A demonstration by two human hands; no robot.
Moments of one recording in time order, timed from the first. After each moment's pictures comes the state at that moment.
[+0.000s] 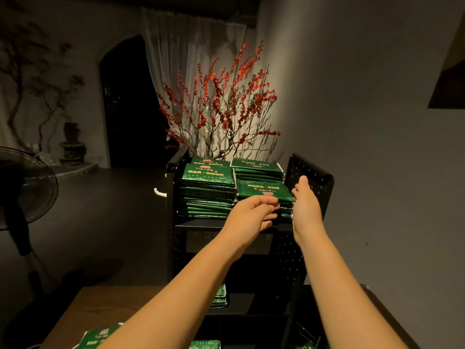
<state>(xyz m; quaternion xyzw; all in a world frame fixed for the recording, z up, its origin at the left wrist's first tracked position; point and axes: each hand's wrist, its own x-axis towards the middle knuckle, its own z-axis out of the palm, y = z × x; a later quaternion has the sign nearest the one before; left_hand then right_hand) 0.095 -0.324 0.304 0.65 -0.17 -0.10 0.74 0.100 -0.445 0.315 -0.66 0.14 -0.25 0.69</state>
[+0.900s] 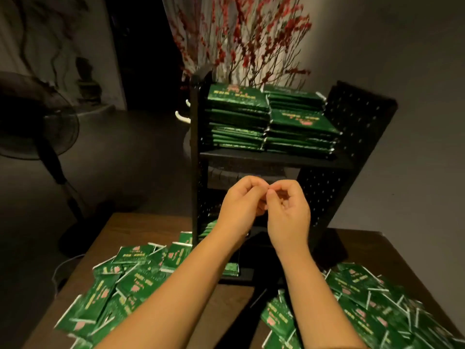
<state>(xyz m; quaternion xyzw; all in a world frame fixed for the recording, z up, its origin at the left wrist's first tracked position) 0.057 -0.274 0.210 0.63 -0.11 -0.03 0.77 0.032 -0.363 0.202 -0.75 -0.03 -0.34 0.57</state>
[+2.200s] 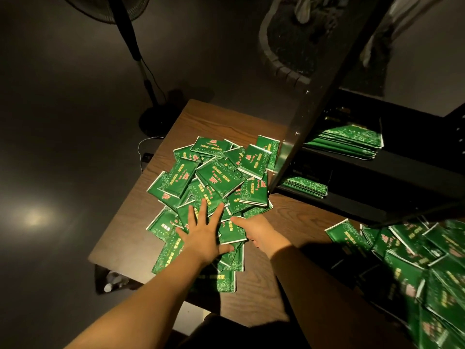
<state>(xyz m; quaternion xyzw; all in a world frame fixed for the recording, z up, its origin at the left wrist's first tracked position) -0.046 -0.066 -0.105 0.94 0.12 -0.26 0.19 0.026 -0.203 -0.099 -0.78 0.21 0.39 0.44</state>
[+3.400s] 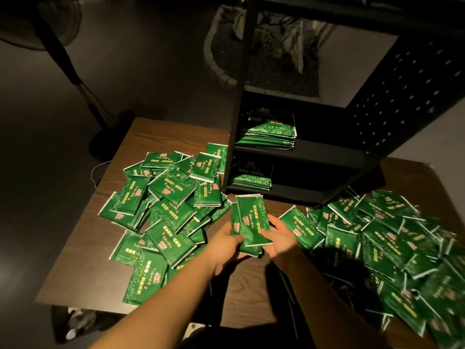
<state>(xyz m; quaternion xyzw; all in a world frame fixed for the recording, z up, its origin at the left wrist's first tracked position) -0.033 -0.195 -0.073 0.61 0.21 -0.31 0.70 -0.020 -0.355 -0.087 -0.54 0.30 0.19 0.77</state>
